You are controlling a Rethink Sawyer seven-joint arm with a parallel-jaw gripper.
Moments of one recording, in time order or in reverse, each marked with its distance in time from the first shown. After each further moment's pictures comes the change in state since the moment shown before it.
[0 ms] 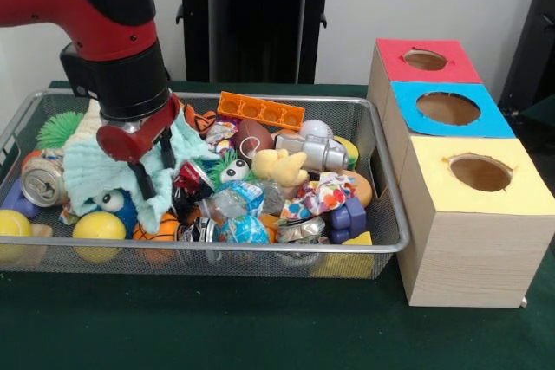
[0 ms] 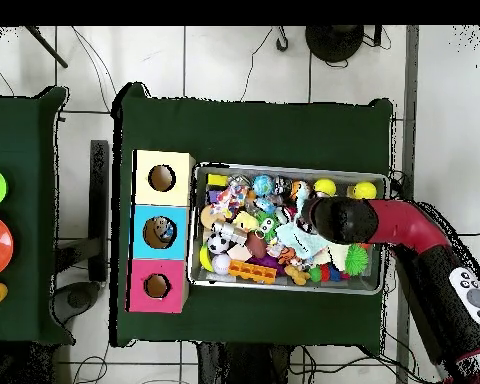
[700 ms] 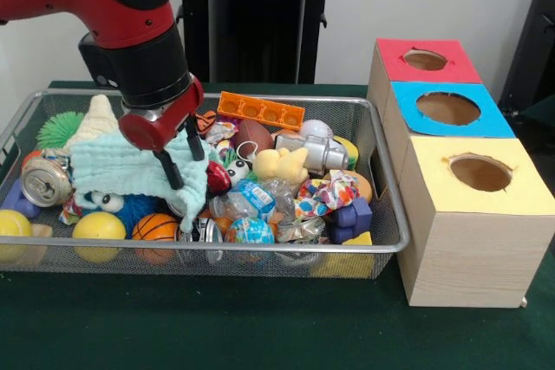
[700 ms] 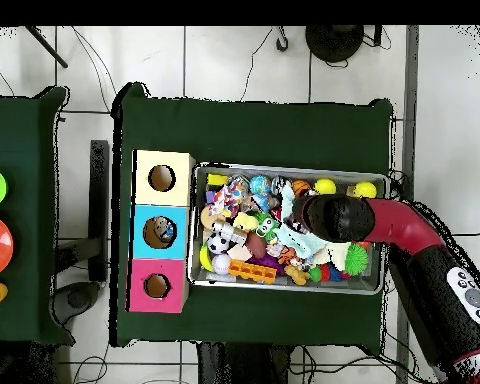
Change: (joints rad) arm 0.011 -0.018 0.008 0.032 0.099 0.000 0.000
